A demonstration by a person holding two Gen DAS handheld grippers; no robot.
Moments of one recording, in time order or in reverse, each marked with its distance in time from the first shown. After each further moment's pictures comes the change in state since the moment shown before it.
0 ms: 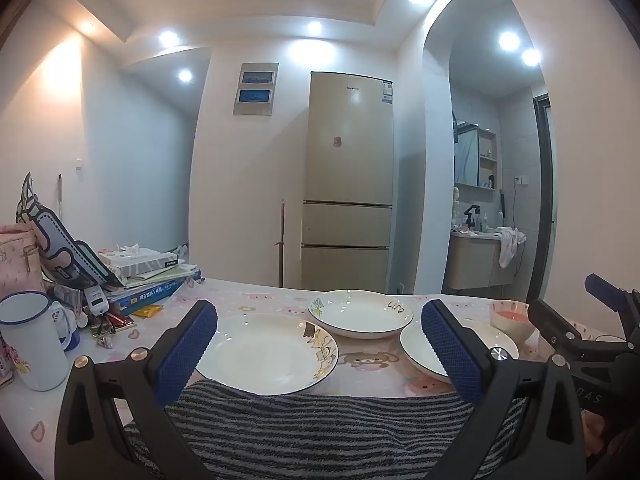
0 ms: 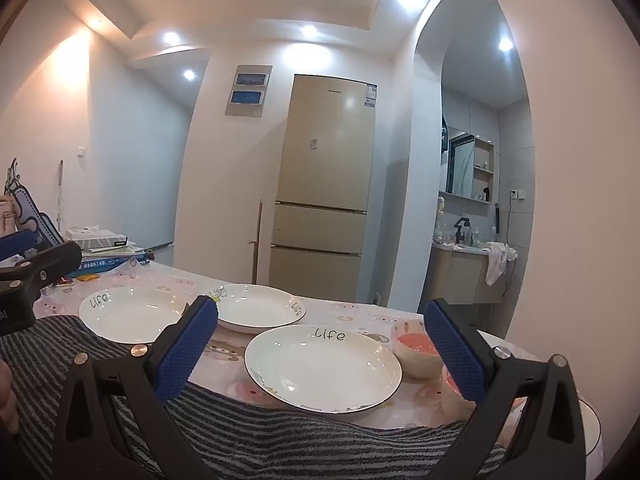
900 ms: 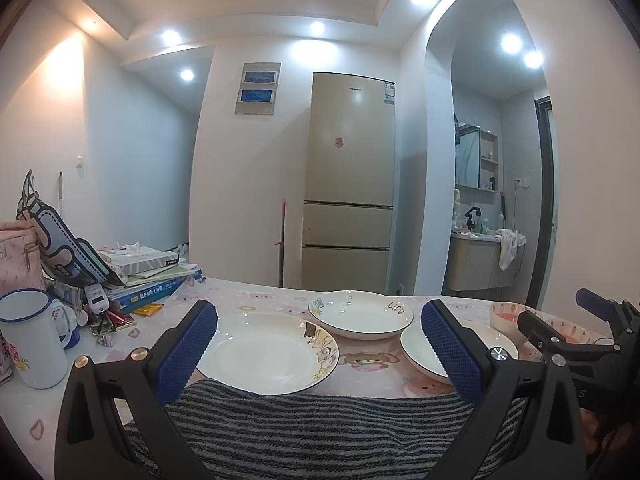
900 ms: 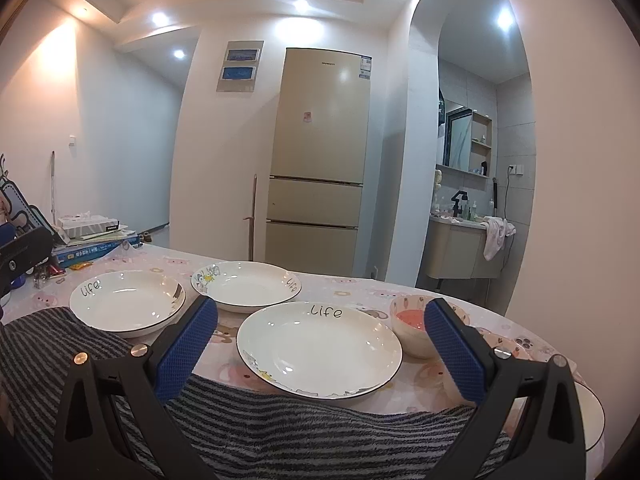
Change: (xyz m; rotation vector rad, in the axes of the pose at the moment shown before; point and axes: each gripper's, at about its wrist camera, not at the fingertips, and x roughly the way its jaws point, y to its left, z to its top) left arm 0.003 0.006 -0.002 -0.008 0.009 -0.001; right arm 0.018 -0.003 -0.002 0.014 0.098 -0.014
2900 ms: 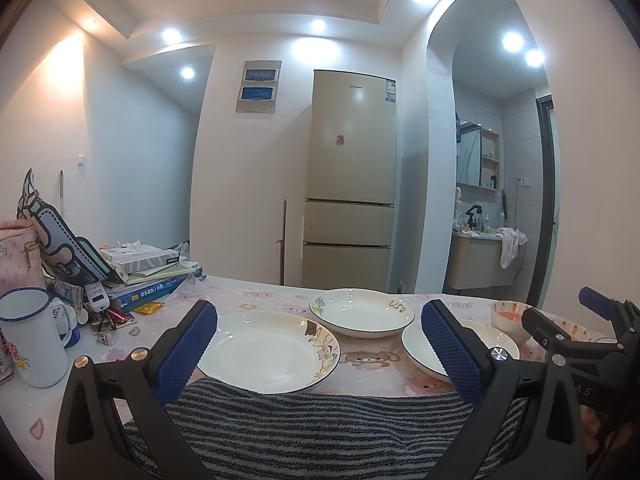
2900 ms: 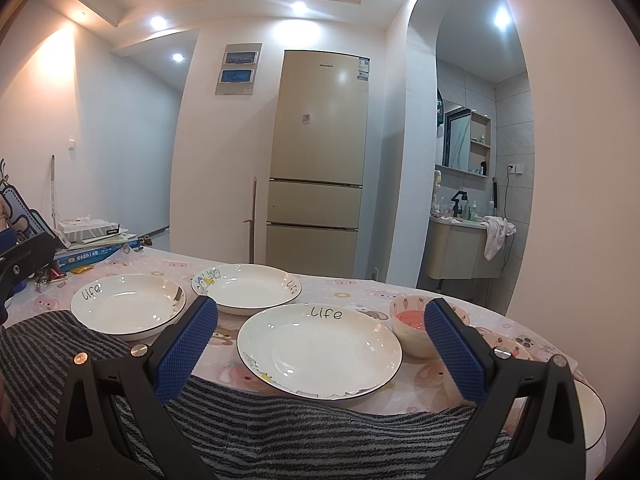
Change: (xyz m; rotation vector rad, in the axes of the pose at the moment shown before) left arm 0.000 0.001 -0.001 -0.004 0.001 0.000; right arm 0.000 0.000 -0.001 0.012 -0.009 0.001
